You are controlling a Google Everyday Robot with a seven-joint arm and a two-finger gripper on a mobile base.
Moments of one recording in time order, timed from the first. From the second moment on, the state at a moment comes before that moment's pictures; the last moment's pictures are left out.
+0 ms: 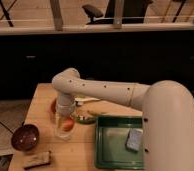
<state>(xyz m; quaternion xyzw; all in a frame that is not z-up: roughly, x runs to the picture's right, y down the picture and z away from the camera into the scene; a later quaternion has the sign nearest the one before) -0.155 0.174 0.728 -0.18 -0.43 -0.73 0.50</state>
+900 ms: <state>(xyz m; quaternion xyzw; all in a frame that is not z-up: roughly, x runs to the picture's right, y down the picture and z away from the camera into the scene) -0.156 0.169 0.720 -0.18 -0.43 -0.74 0.50</state>
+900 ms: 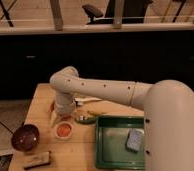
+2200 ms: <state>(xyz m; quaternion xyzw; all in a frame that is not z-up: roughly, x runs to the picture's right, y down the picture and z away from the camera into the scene) -0.155 0.164 0.716 -0.16 -0.43 -0.74 0.49</state>
